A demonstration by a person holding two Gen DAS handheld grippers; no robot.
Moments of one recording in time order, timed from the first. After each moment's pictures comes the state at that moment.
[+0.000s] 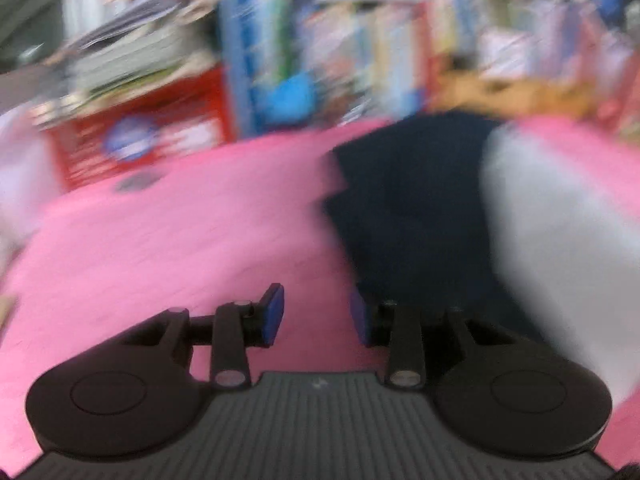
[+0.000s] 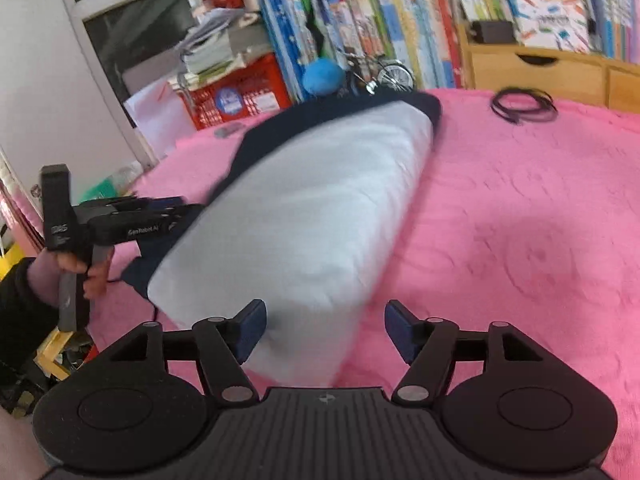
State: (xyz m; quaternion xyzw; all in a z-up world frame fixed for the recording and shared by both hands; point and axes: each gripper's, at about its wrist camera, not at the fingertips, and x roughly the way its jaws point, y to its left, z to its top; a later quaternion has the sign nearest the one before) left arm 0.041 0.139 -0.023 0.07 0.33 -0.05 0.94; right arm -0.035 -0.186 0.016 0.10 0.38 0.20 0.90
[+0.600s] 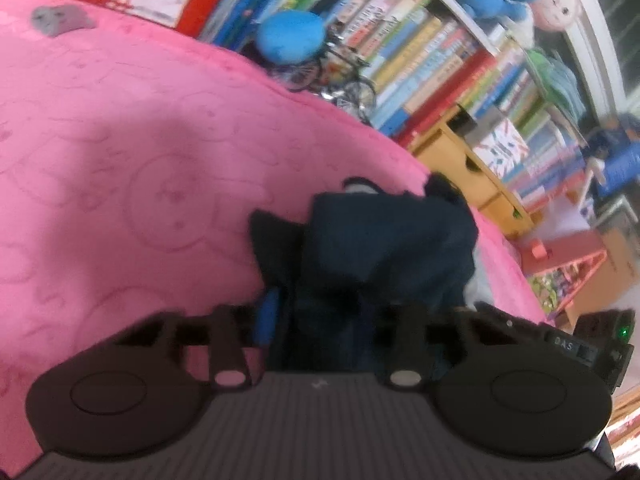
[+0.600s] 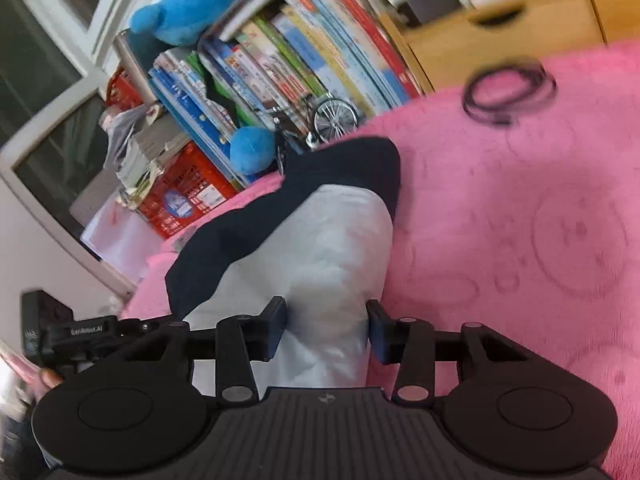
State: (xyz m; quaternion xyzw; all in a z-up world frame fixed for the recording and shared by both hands) left arm 0.160 0.161 -0.025 -0.23 0.42 -0.21 0.85; right arm 0.124 -0.216 -0.015 0.25 0.35 0.17 0.89
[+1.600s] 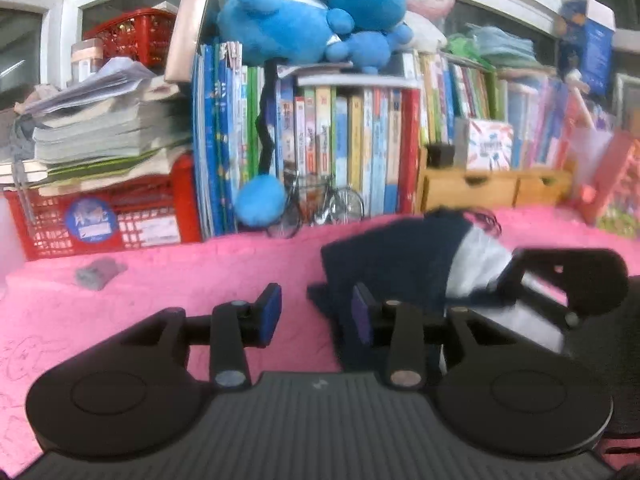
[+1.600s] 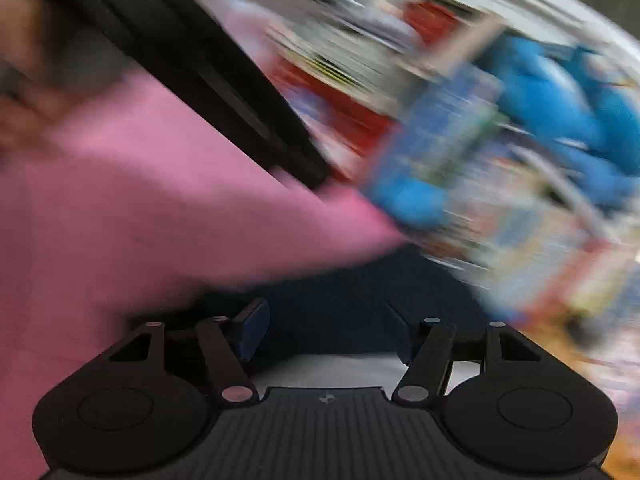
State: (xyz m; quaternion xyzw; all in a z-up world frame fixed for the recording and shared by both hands) left arm 0.088 0.121 0.039 0.05 0.24 -0.14 0.96; right arm 0.072 0.016 0.020 -0.30 0.21 0.25 0.90
